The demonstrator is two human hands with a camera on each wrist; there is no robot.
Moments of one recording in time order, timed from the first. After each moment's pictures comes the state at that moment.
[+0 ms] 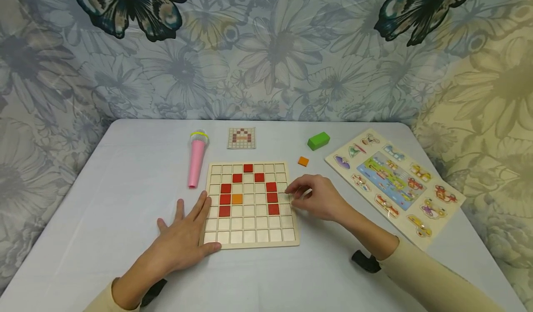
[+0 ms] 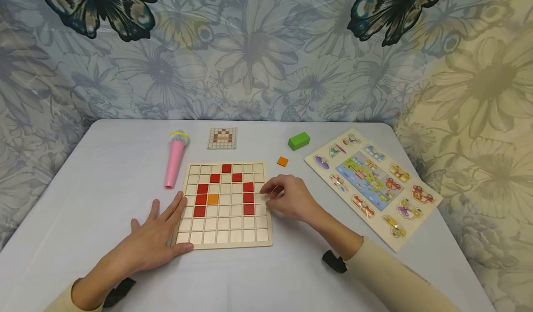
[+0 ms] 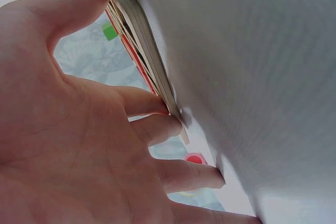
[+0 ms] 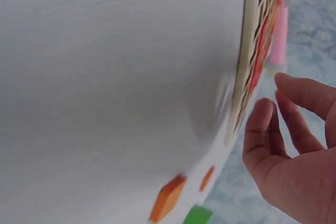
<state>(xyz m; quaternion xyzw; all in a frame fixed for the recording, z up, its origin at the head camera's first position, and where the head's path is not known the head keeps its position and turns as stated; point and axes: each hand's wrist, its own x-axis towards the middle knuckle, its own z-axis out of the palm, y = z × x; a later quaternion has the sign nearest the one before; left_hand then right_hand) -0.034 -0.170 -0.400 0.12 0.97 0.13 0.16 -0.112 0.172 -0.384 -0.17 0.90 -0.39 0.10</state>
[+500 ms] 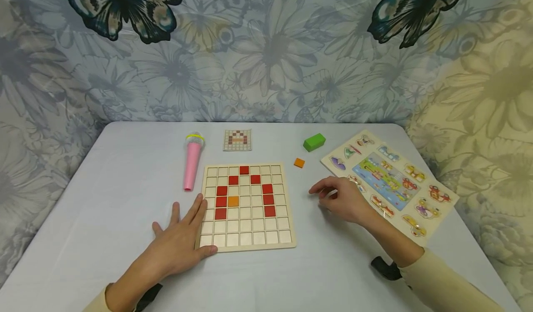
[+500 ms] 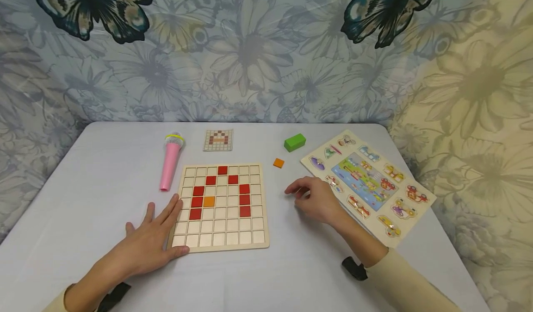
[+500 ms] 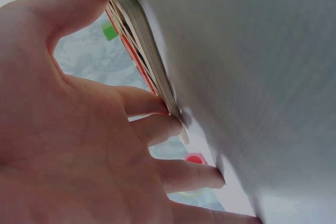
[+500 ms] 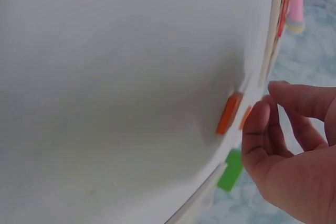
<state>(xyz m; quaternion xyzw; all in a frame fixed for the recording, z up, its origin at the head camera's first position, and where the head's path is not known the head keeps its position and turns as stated) -0.034 -0.169 -0.401 0.13 0.97 0.12 0.15 -0.105 0.232 -0.387 -0.12 0.92 -0.37 0.07</state>
